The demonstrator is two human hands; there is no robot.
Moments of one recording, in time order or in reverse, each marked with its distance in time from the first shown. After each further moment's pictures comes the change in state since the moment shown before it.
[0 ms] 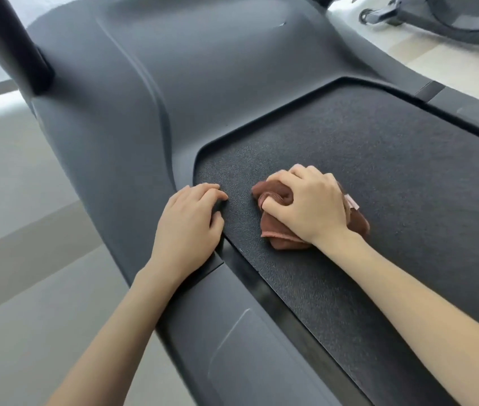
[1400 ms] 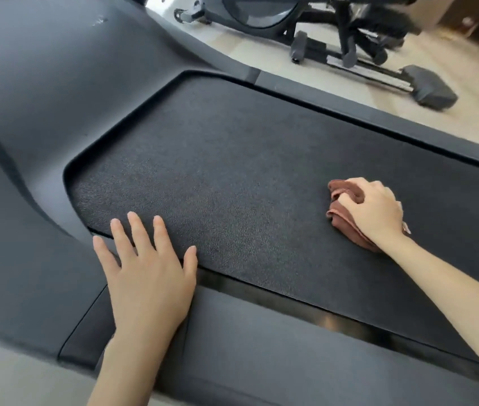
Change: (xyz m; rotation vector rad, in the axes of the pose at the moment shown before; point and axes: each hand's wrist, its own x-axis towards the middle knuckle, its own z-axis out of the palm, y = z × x) left_hand -0.045 0.039 0.013 0.148 -0.212 0.118; right_hand -0.181 0.134 -0.091 -0.296 0.114 0.934
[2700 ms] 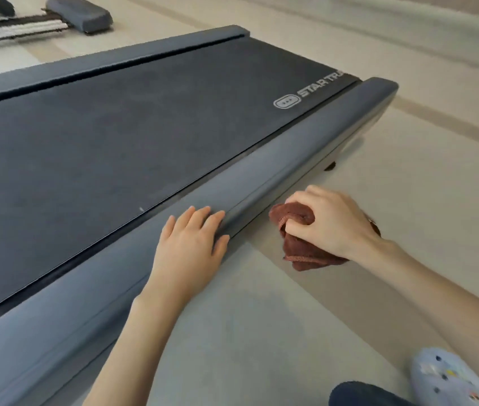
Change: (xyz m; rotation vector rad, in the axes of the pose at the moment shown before) left_hand -0.253 0.305 0.016 -0.097 -0.348 1.428; right_hand -0.428 0.227 -0.192 -0.030 0.043 0.615
